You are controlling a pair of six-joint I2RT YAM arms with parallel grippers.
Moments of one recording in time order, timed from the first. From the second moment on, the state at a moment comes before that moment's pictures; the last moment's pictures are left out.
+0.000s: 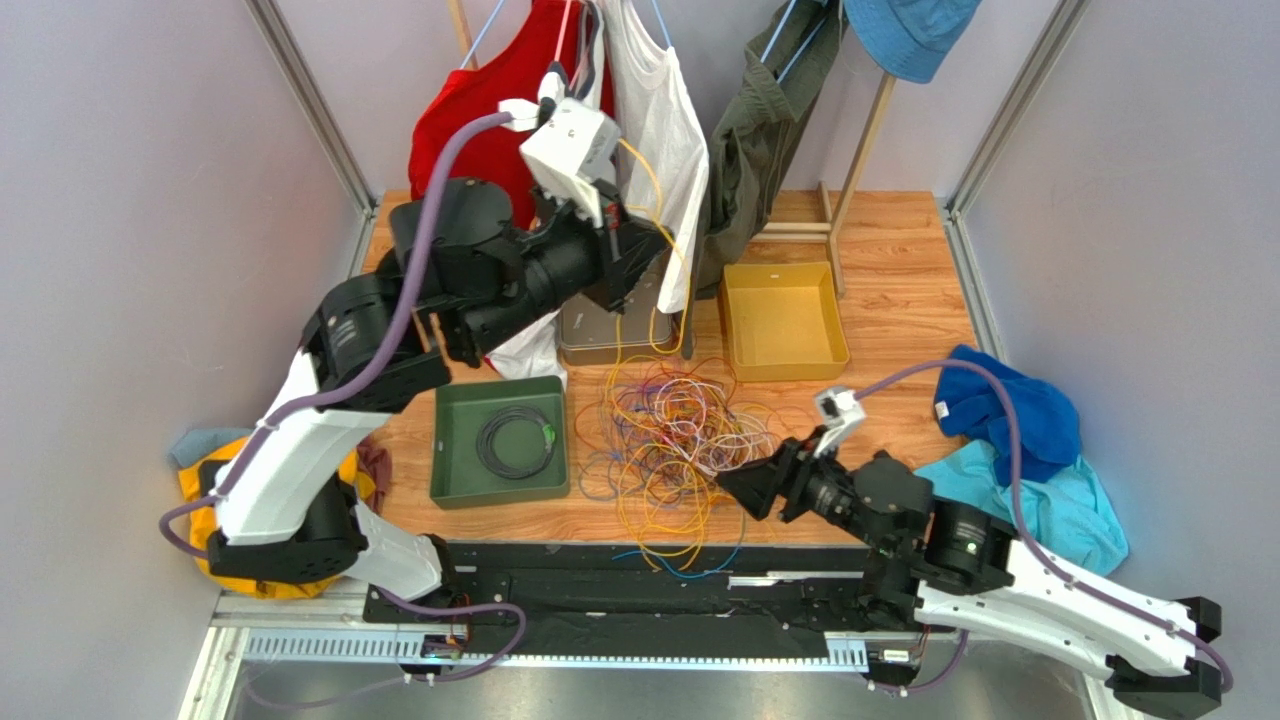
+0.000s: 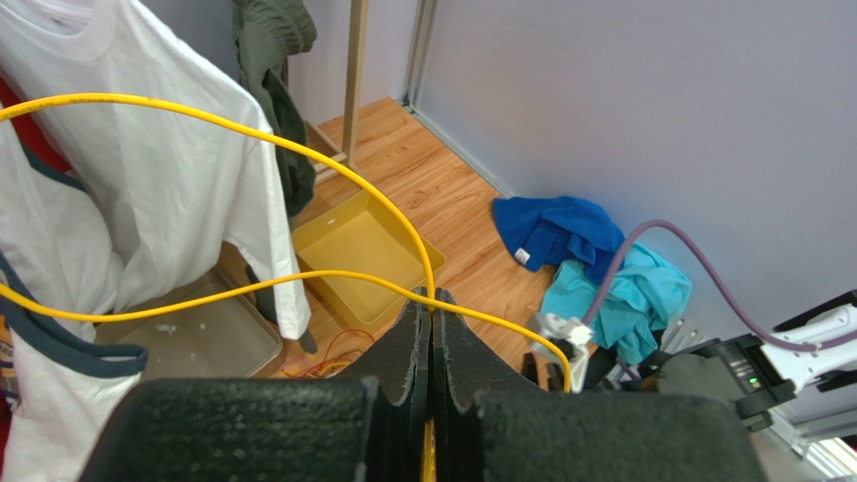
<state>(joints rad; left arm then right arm) -1.14 1.43 2.21 -0.84 -0.33 -0.23 1.15 0.38 0.48 -0.38 0.26 0.78</state>
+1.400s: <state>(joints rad) -0.79 2.46 2.51 -0.21 0.14 -0.34 1.17 0.04 0.60 -0.89 0.73 1.06</state>
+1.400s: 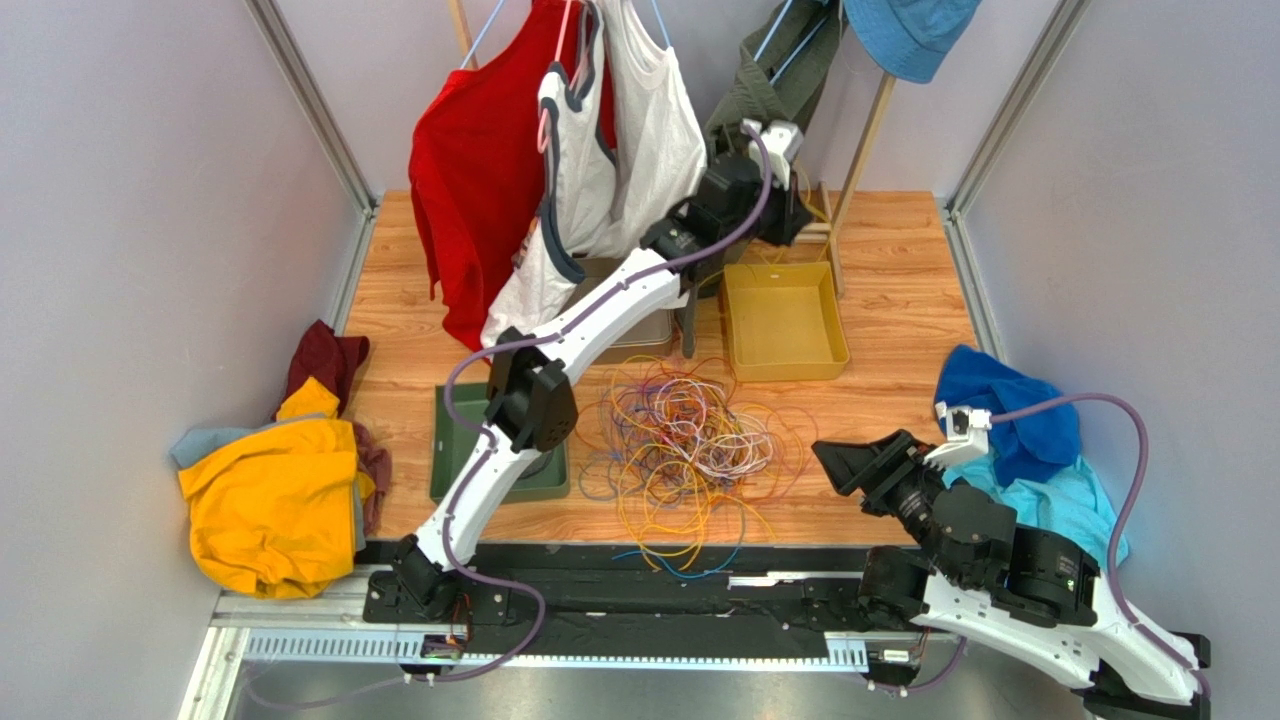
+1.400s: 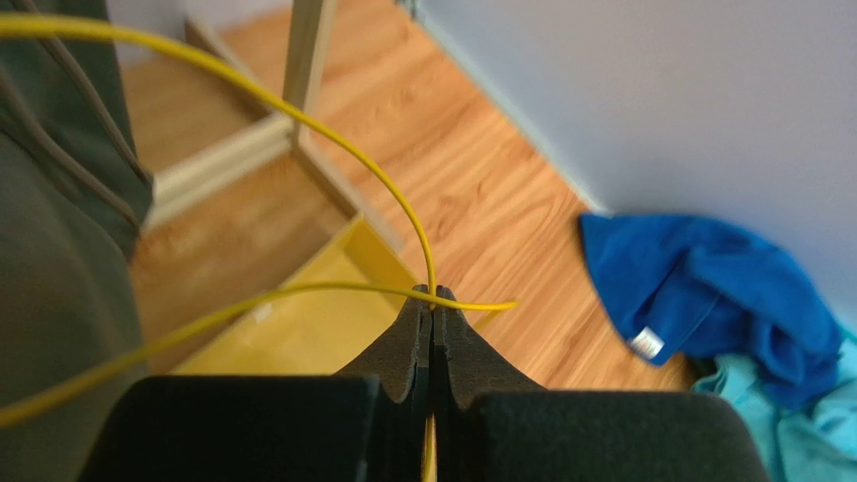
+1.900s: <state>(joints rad) -0.80 2.39 2.43 -0.22 0.17 -0.35 1.17 0.07 0.57 -0.87 0.73 1.06</state>
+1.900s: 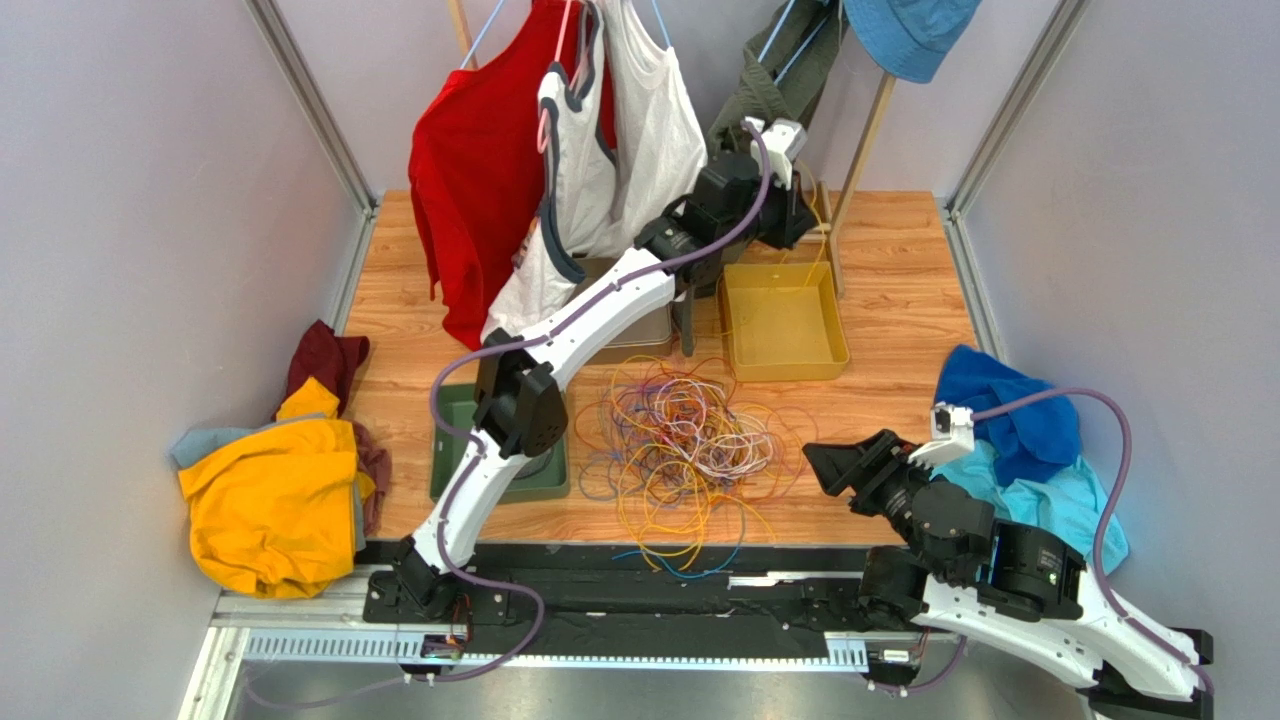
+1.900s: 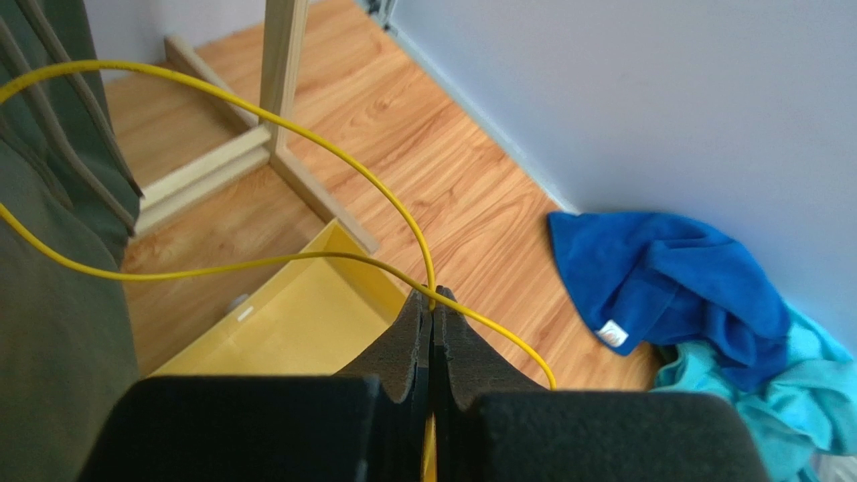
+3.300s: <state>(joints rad) -0.81 2.44 2.56 -0.15 0.16 -0.38 1.17 0.03 0.57 -0.92 0.77 1.06</state>
